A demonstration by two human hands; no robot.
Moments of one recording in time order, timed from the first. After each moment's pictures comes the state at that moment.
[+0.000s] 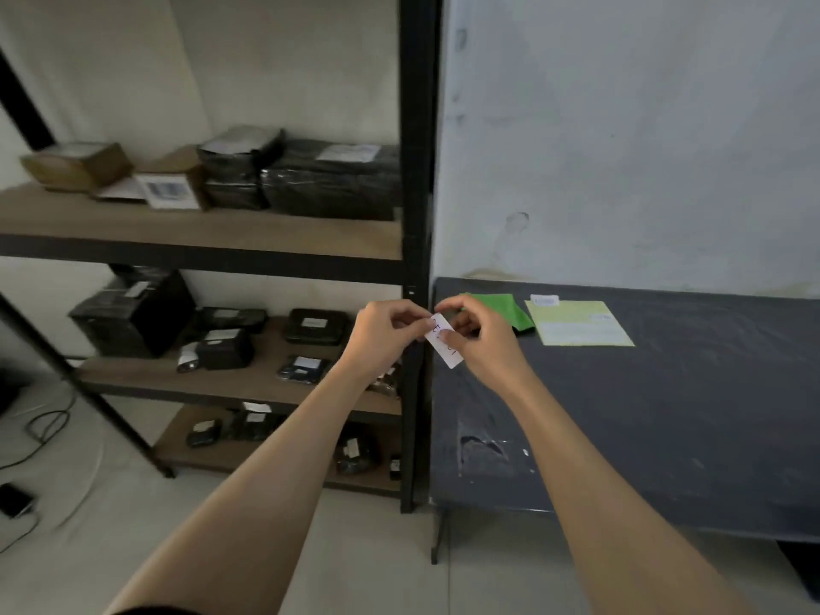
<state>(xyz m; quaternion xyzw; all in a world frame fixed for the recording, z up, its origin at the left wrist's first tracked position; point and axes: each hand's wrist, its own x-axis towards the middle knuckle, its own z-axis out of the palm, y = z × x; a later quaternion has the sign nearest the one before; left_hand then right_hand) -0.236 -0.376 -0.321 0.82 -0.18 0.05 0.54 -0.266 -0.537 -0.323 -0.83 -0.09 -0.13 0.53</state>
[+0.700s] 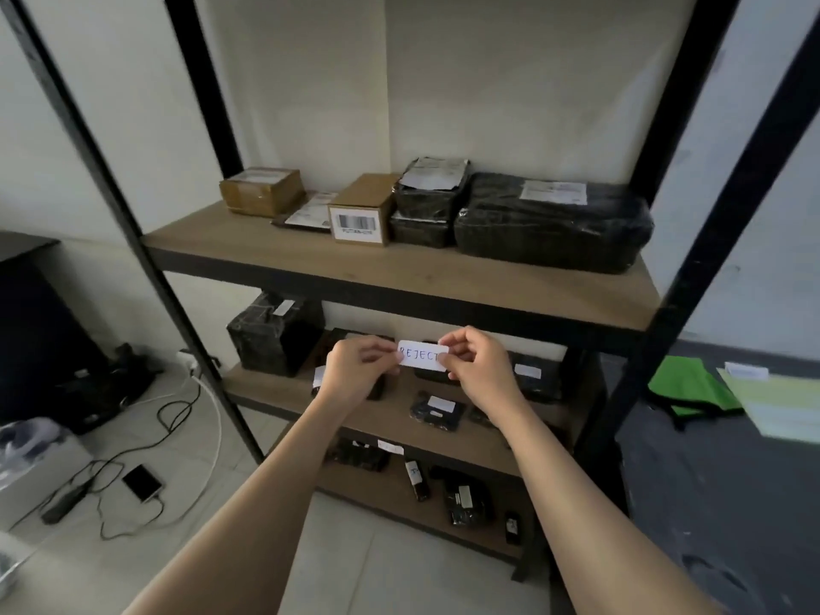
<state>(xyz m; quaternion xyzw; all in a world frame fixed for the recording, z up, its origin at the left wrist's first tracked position) -0.150 -0.080 -0.344 0.83 0.02 0.09 0.55 -0.140 -0.258 -0.341 -0.82 -0.07 -0.06 0.56</state>
